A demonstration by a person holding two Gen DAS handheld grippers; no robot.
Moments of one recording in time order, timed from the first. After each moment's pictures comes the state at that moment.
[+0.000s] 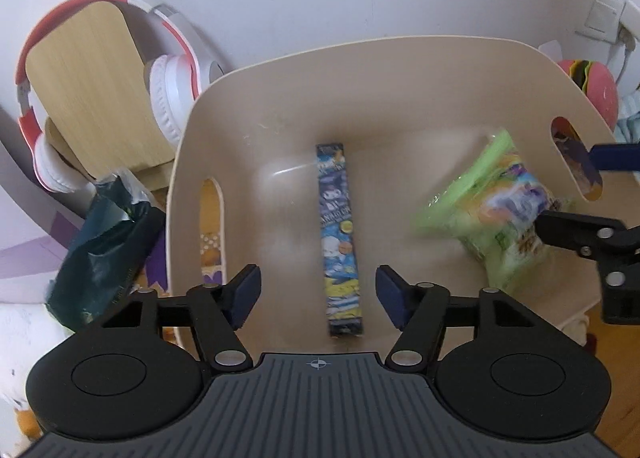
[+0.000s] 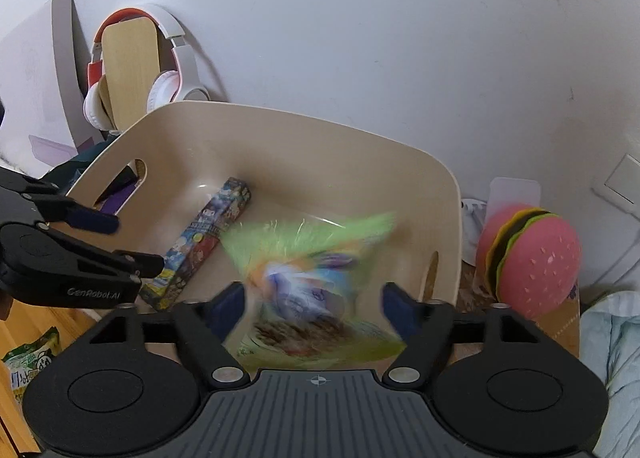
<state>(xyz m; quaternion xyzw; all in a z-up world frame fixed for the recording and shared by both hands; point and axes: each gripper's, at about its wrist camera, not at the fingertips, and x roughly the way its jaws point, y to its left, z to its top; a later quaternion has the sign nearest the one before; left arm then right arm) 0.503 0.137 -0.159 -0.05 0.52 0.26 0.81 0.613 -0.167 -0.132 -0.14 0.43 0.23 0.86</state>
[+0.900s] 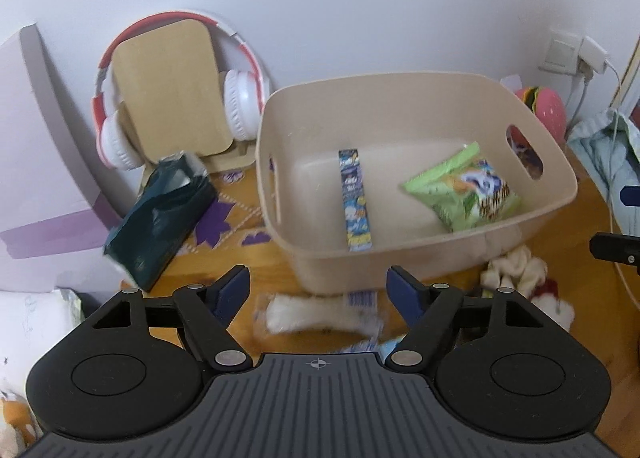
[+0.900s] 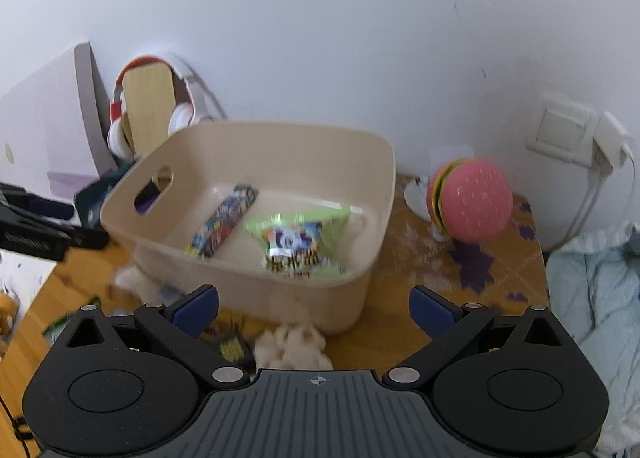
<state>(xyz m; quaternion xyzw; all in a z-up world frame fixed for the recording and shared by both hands) 0.401 0.098 -0.109 -0.08 0.45 0.32 0.83 0.520 -0.234 -0.111 -0.08 0.39 0.21 0.89</state>
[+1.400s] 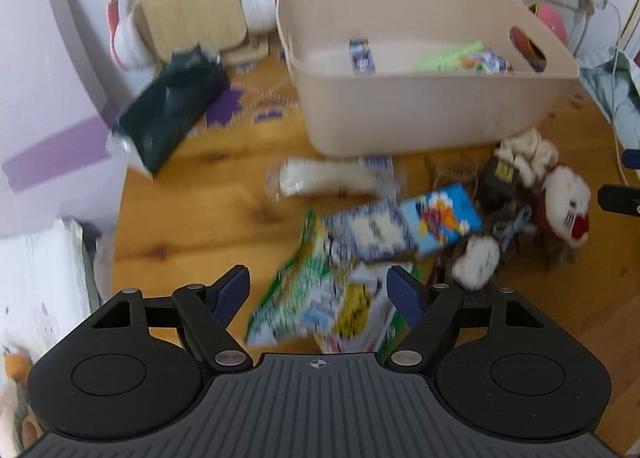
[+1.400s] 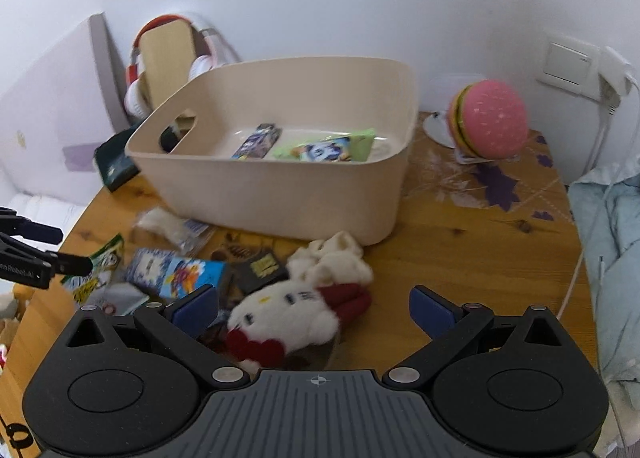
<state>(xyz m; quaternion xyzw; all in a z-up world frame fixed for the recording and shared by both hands) 0.336 0.072 -0.159 -0.14 0.51 0.34 0.78 0.469 -0.235 -0.149 -0.06 0.43 0.23 0.87</state>
